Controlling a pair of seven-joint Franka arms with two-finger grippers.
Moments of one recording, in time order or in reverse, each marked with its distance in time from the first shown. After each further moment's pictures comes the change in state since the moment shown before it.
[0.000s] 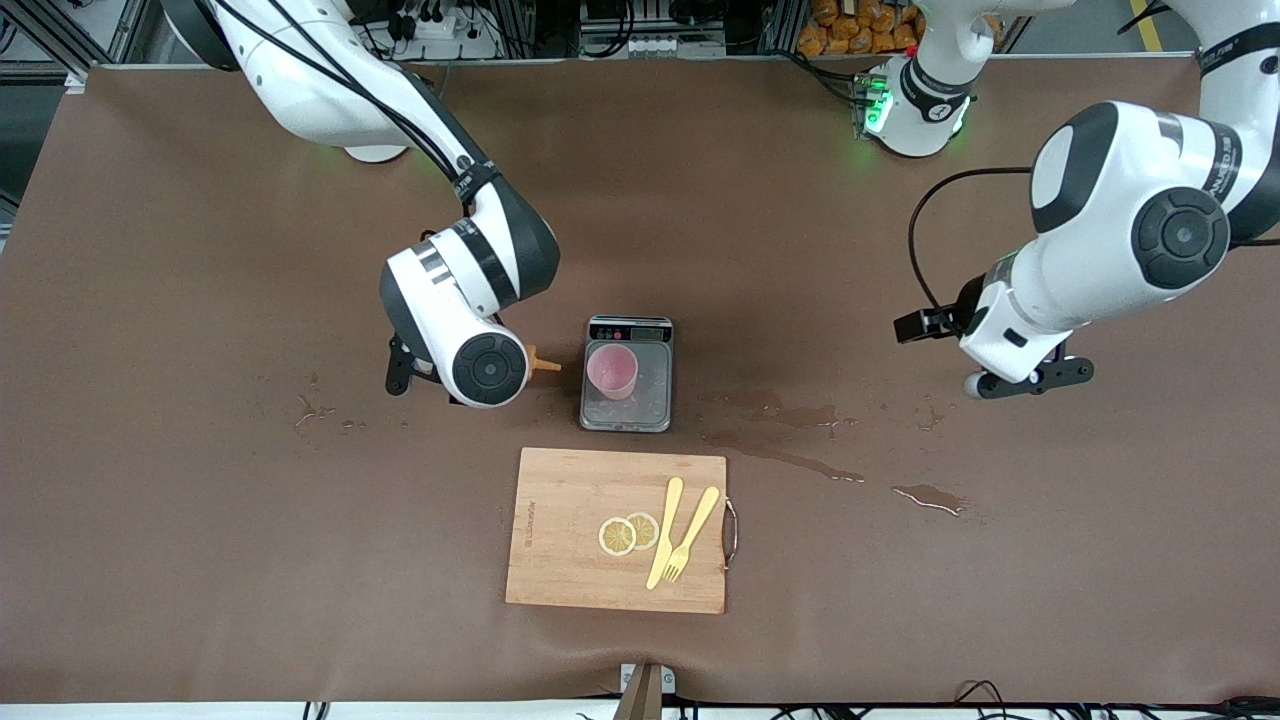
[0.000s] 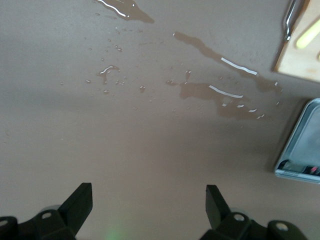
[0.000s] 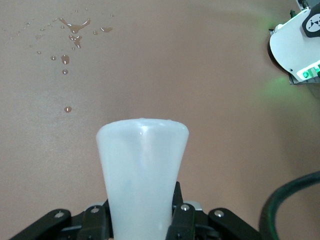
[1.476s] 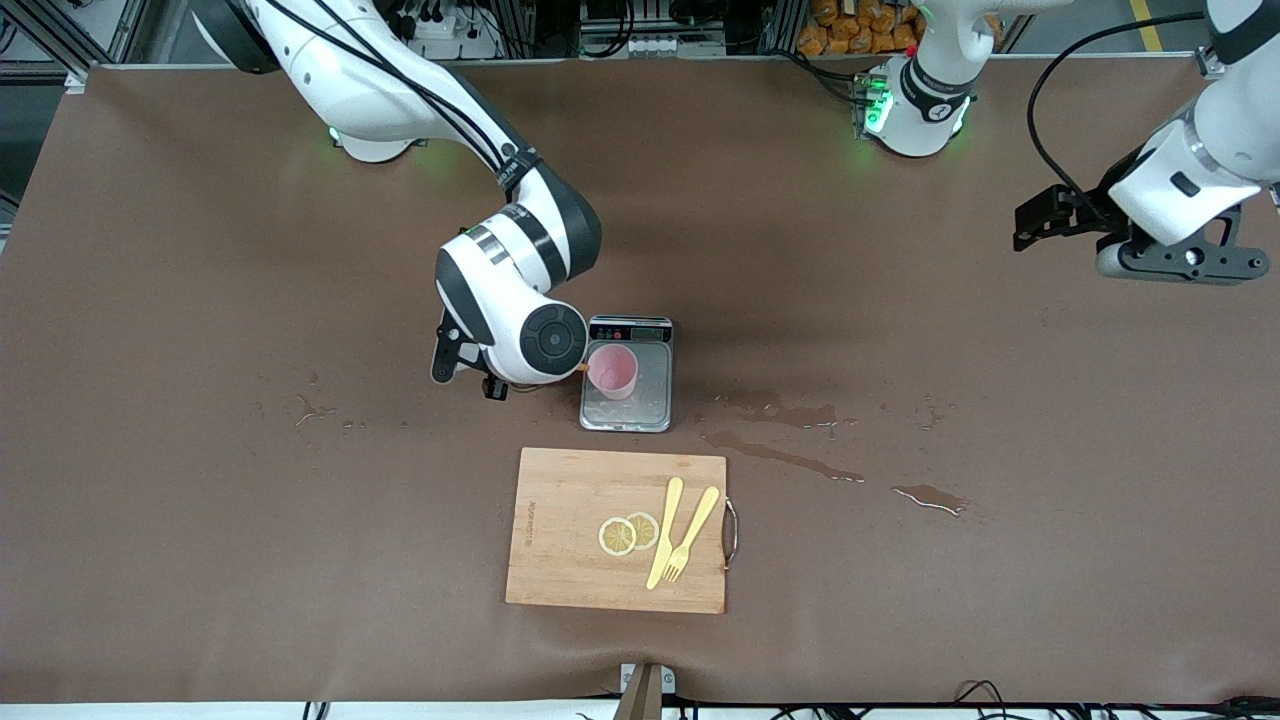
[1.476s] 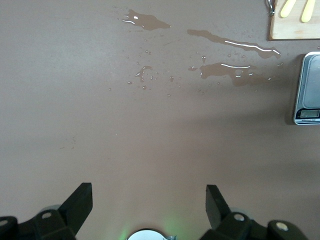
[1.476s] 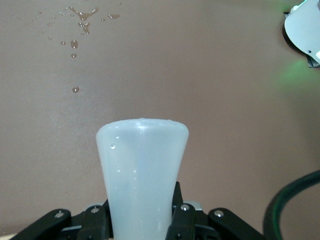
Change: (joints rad) left arm 0.034 -0.248 0.106 0.015 0.011 -0.182 0.335; right arm 0.077 0.027 -0.001 0.006 -0.045 0.058 0.088
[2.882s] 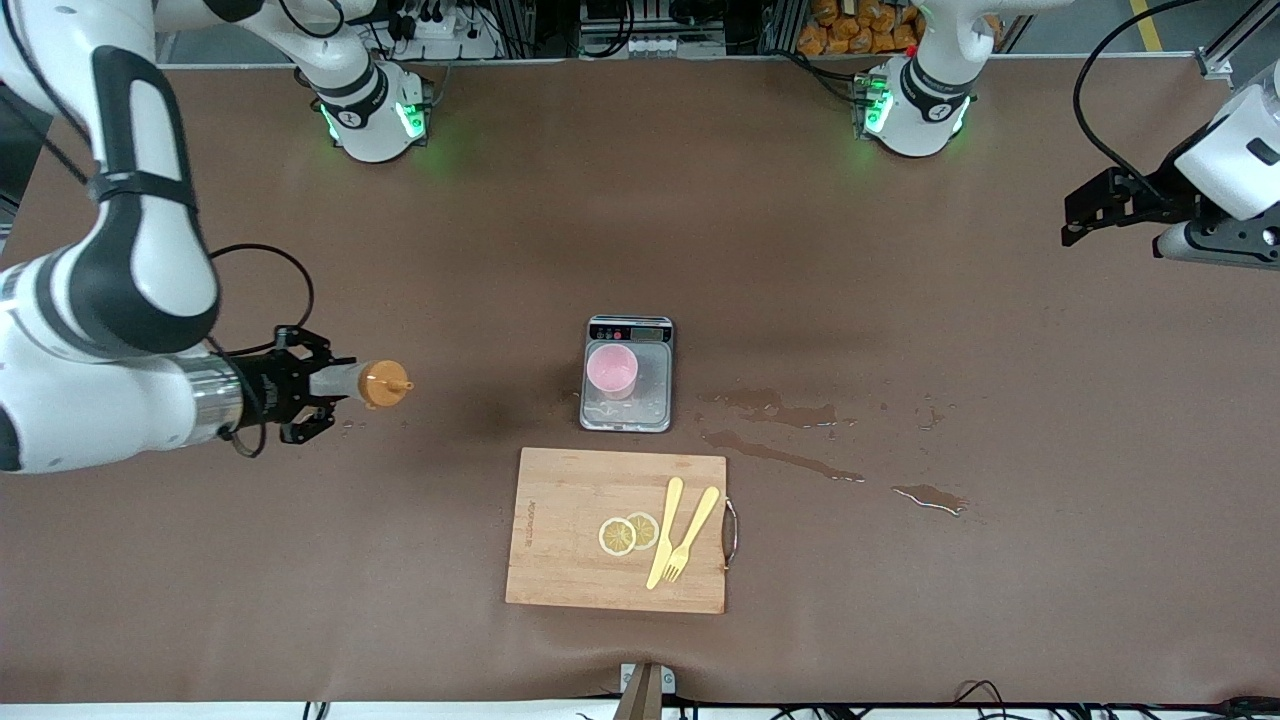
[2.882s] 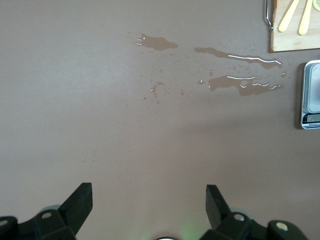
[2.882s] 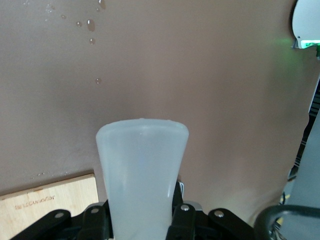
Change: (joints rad) left arm -0.007 0.016 0.038 0.085 0.035 -0.010 0.087; right arm -0.534 -0.150 -0.016 0.023 0.561 -0.076 -0.652
